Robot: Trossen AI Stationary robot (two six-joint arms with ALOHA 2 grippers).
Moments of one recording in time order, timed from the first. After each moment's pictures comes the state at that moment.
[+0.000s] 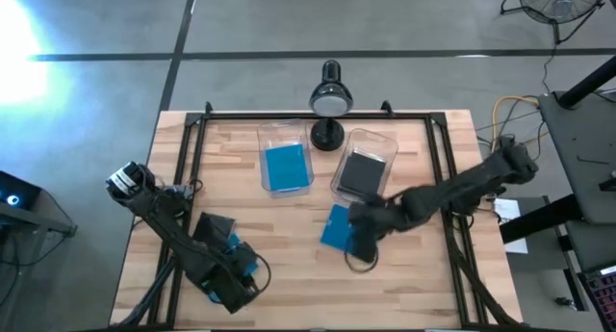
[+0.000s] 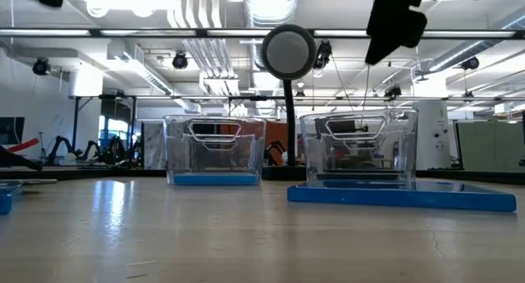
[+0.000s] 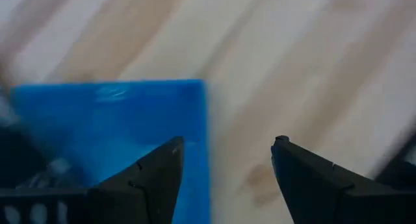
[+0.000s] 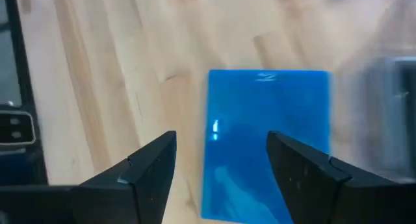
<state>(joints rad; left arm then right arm) -0.79 1.65 1.19 -0.90 -0.21 -1.48 0.35 1.51 1.21 -0.75 0.16 0.71</state>
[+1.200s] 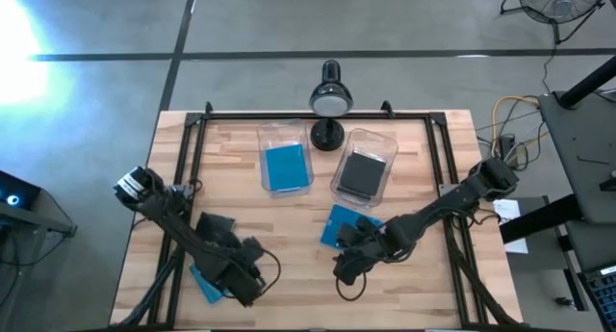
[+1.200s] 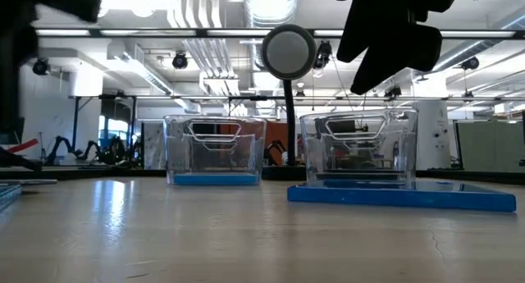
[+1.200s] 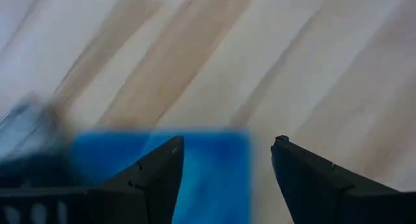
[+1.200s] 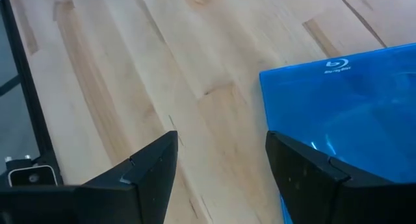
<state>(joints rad) -0.72 1.72 1.24 -1.00 -0.27 -1.37 0.49 1.73 1.24 -0.54 0.29 1.01</state>
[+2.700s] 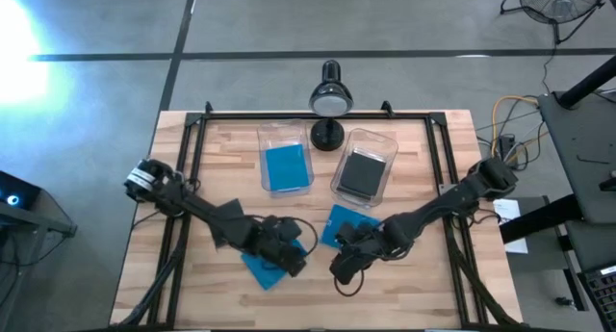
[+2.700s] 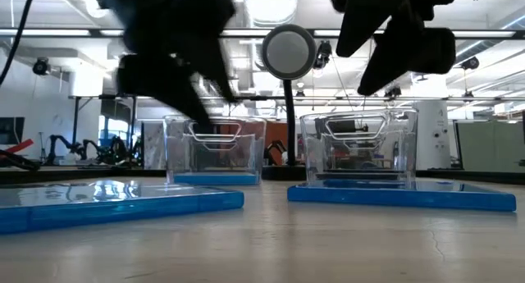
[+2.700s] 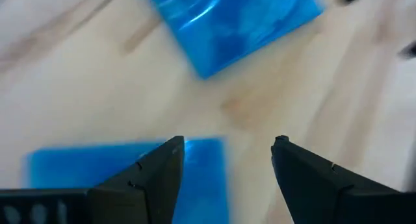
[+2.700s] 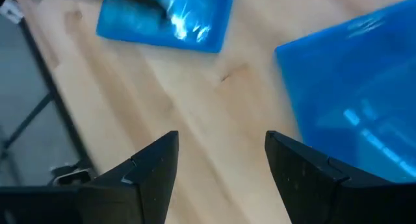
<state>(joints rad) -0.45 1.74 1.18 -0.40 -0.34 -1.04 0.48 1.73 1.23 -0.52 0.20 1.17</state>
